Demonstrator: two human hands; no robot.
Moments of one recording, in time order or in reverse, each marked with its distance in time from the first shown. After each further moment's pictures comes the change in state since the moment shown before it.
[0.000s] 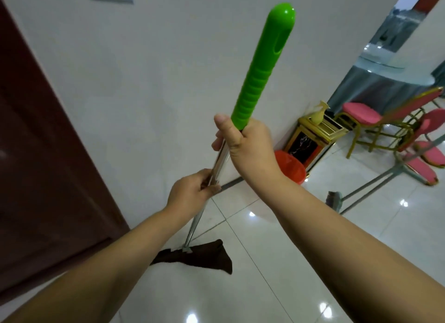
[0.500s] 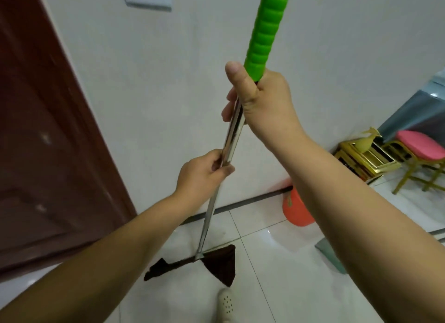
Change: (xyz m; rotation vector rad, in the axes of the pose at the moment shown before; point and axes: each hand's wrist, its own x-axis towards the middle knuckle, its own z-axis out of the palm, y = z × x) left_hand 0.084 0.015 -0.025 -0.047 0.270 -0.060; right_hand 0.130 -0.014 0.014 0.110 -0.154 -0.180
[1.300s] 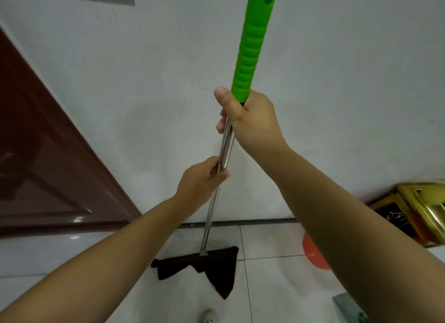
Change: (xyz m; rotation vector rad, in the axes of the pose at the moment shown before) left_hand 0.141 -0.029 0.093 0.132 0.094 -0.175; right_hand 0.138 0.132 -0.021 0.103 -0.297 0.037
